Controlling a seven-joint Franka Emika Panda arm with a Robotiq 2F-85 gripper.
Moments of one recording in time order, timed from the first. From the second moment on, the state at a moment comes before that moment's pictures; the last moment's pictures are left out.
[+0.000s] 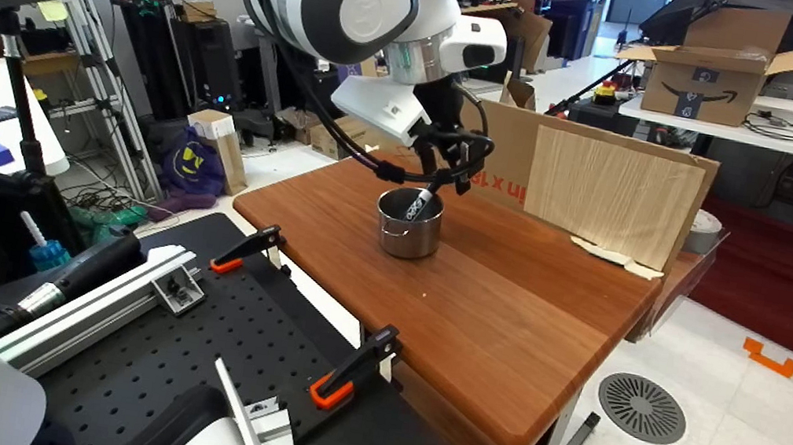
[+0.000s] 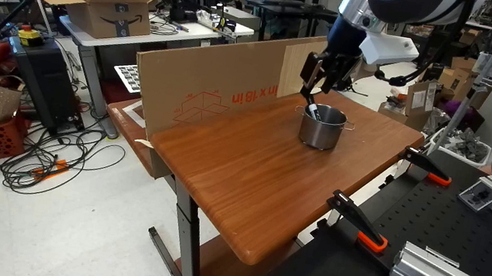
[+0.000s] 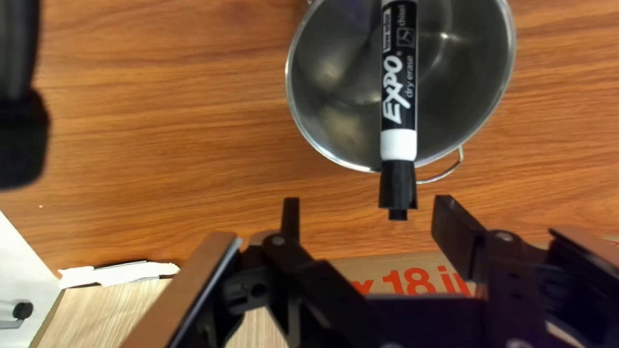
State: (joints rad) arm -0.03 0.28 0.04 -2.46 0.06 3.06 -0.05
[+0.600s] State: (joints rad) arm -0.03 0.21 0.04 -2.47 0.06 3.00 -0.05
